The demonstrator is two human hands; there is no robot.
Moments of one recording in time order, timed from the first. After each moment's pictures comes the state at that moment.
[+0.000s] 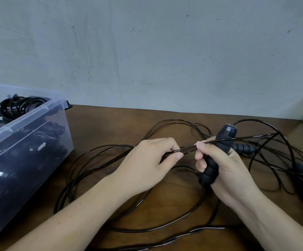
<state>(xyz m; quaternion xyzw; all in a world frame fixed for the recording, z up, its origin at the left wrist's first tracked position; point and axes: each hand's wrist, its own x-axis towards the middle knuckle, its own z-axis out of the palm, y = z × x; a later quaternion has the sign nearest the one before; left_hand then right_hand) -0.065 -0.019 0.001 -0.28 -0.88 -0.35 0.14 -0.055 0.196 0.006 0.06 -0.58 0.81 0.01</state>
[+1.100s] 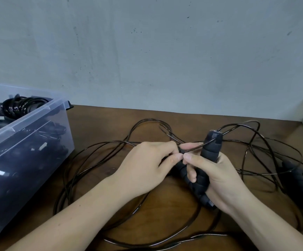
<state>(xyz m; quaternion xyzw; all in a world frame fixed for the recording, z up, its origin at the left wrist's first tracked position) -0.060 -0.021 0.005 -0.29 -0.89 -0.32 0.16 -0.051 0.186 -0.007 0.10 -0.61 0.78 -0.03</state>
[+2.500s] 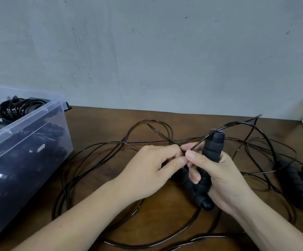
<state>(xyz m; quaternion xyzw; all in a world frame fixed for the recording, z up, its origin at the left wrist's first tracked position) -0.056 -0.013 0.003 -0.31 -0.85 -0.41 0.10 -0.044 0.189 0.004 0.11 -0.61 0.78 -0.04</state>
